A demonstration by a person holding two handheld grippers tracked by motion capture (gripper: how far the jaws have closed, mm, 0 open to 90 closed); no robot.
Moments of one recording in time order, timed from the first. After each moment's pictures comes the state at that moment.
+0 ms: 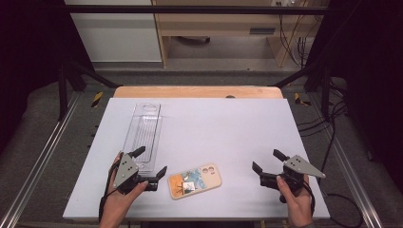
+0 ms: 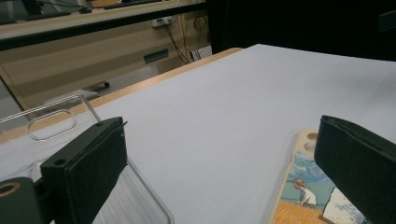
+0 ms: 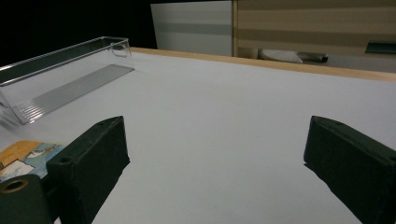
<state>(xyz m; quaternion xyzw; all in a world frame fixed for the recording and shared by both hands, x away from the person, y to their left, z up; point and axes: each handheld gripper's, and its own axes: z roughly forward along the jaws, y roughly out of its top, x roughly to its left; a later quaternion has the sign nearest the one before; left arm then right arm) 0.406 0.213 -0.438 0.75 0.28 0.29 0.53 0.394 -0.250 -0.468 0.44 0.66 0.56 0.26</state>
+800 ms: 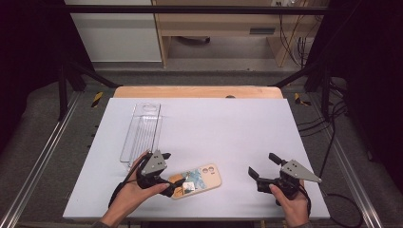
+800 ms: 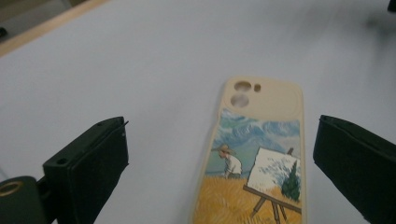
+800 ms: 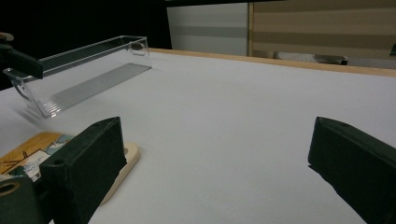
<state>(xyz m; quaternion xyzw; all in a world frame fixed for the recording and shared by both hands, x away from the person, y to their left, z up) 0.421 0.160 -0.438 0.87 0.21 0.15 0.42 0.389 -0.242 -0.481 0.42 0.66 0.58 0.24</state>
